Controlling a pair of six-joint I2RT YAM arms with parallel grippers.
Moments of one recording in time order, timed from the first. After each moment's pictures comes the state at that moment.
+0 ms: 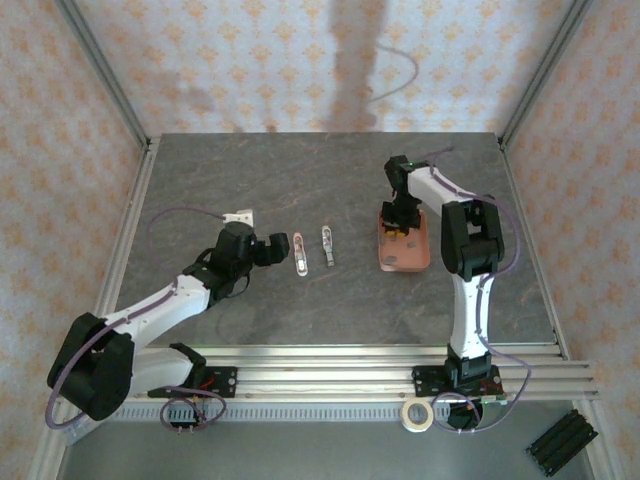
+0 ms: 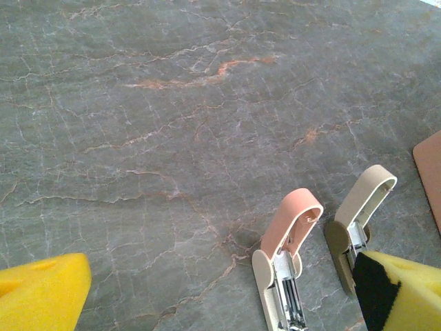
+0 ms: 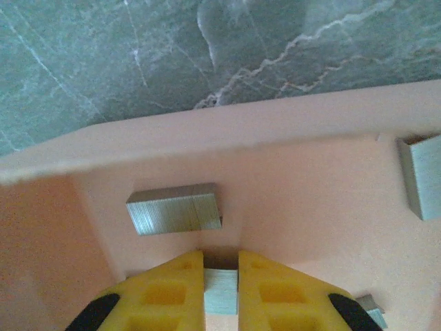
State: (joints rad) left arm -0.44 1.18 0.57 -0.02 -0.13 -0.54; right arm 0.25 2.12 1.62 -1.03 -0.06 0.43
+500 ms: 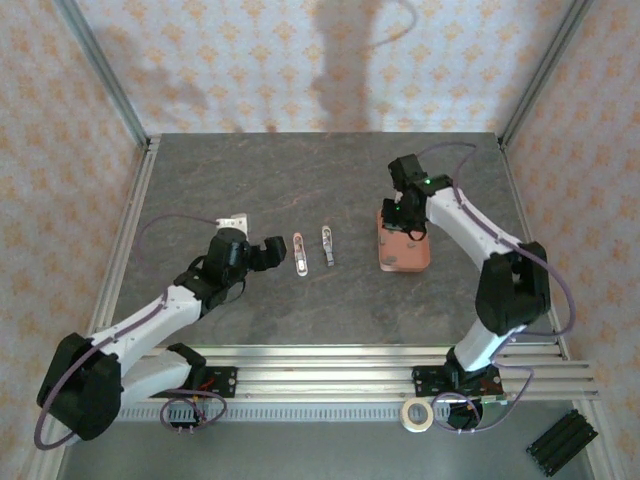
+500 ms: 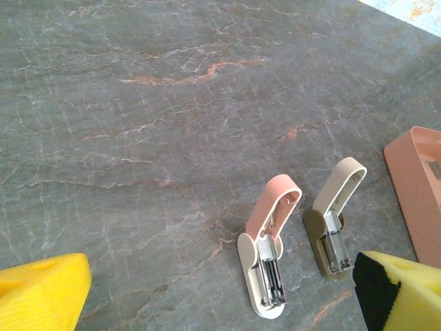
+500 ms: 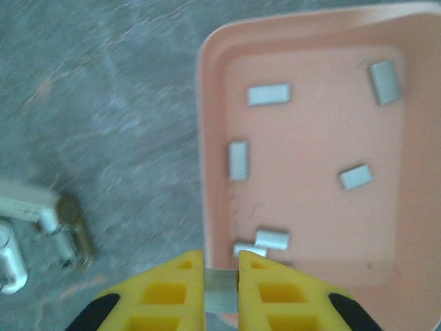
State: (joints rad) left arm -0.44 1.05 0.51 -0.05 -0.10 -0.58; right arm 0.37 1.62 1.32 -0.89 -0.03 0.48
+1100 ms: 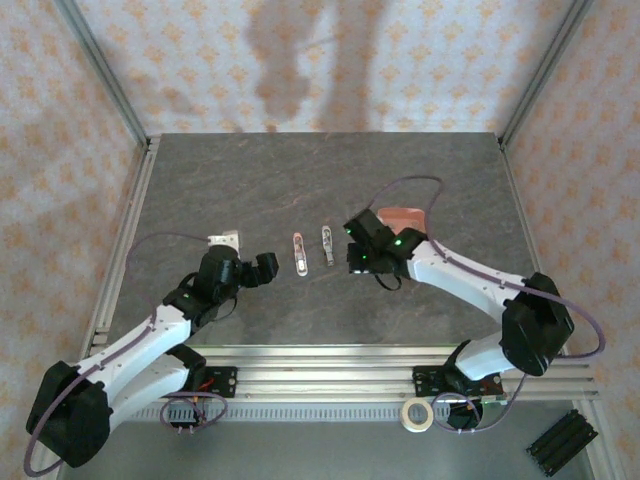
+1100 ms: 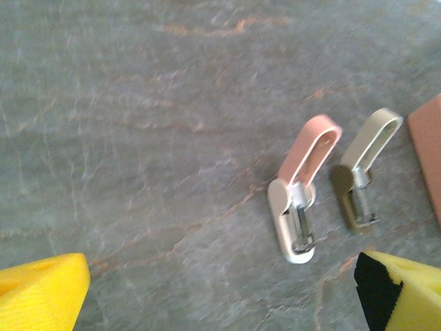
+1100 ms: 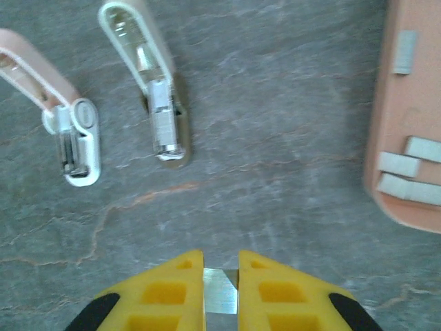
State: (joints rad) left arm -0.44 0.91 0.38 -0.12 -0.10 -0.61; right arm 0.78 1.43 1.02 -0.66 0.13 0.69
